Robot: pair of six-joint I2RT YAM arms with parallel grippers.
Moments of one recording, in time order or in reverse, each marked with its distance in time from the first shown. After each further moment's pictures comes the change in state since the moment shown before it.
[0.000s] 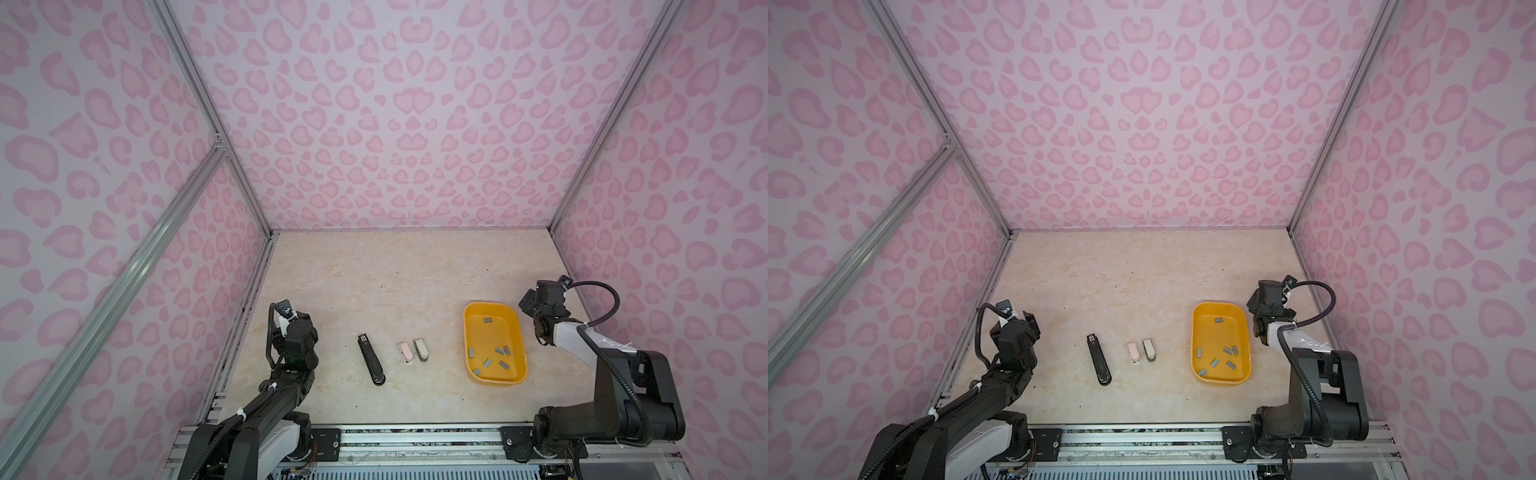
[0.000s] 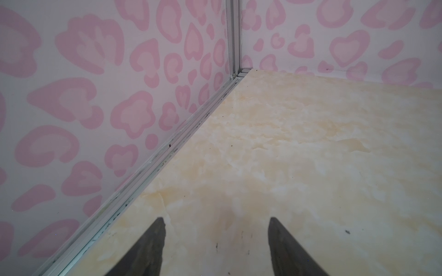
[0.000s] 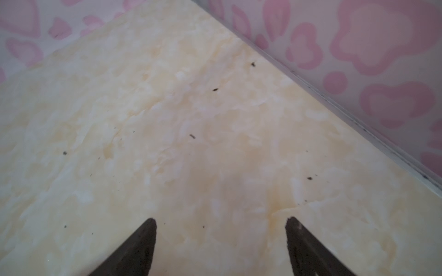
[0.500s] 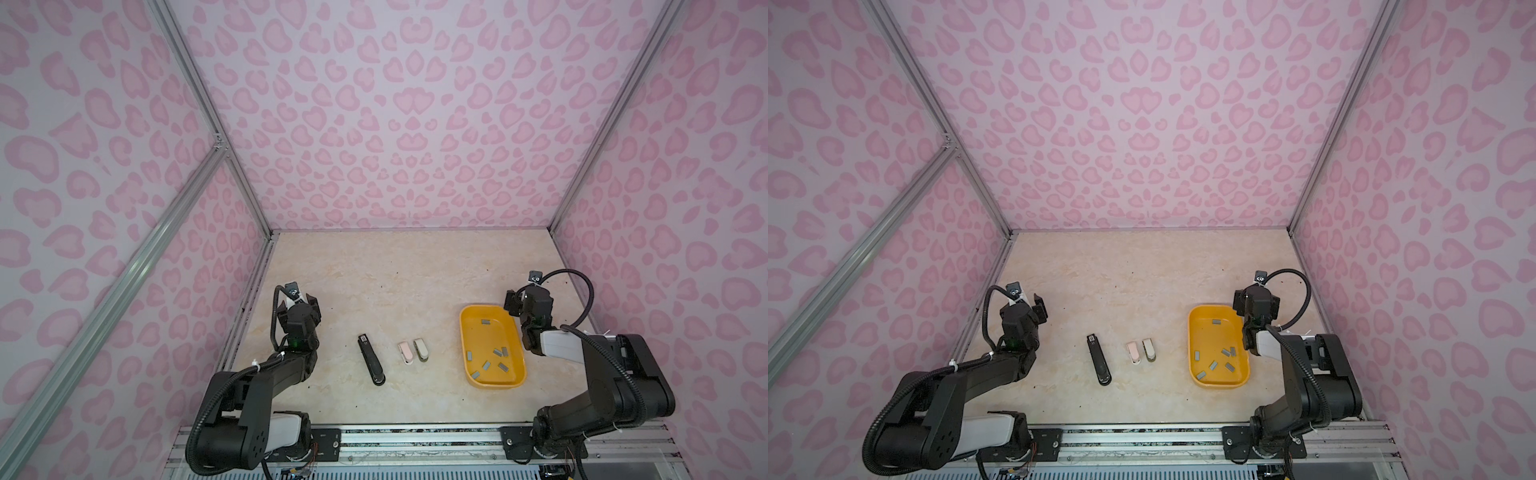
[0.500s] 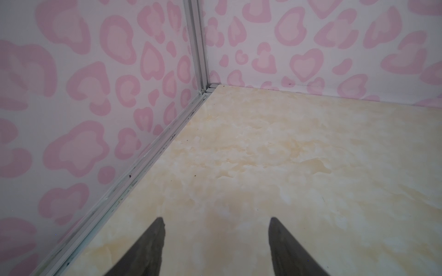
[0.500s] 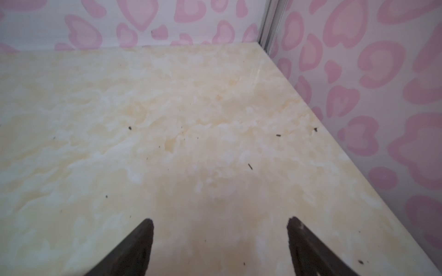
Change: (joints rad) left arm 0.071 0.316 0.126 0.247 0.199 0.060; right arm 0.030 0.063 -0.111 0.443 -0.111 -0.325
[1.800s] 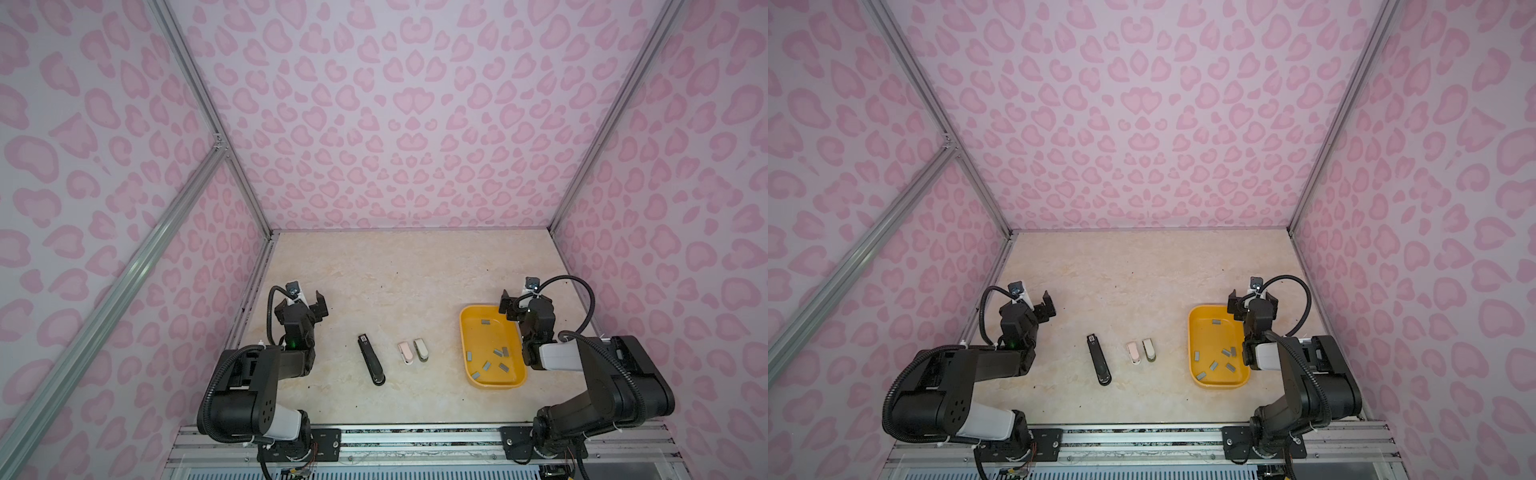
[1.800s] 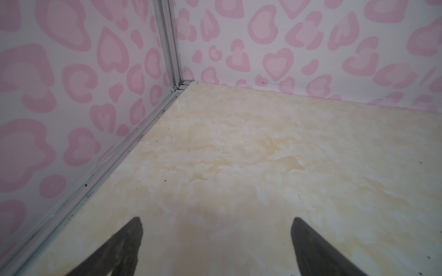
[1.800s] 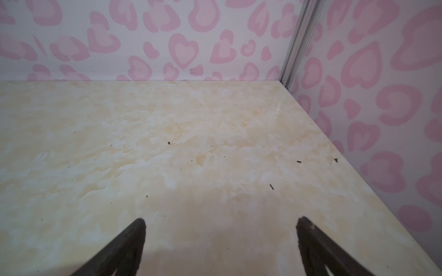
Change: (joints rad) left arm 0.044 0.100 -0.011 0.130 0.170 -0.014; right arm 0.054 0.004 -0.184 0.356 -0.089 -0.085
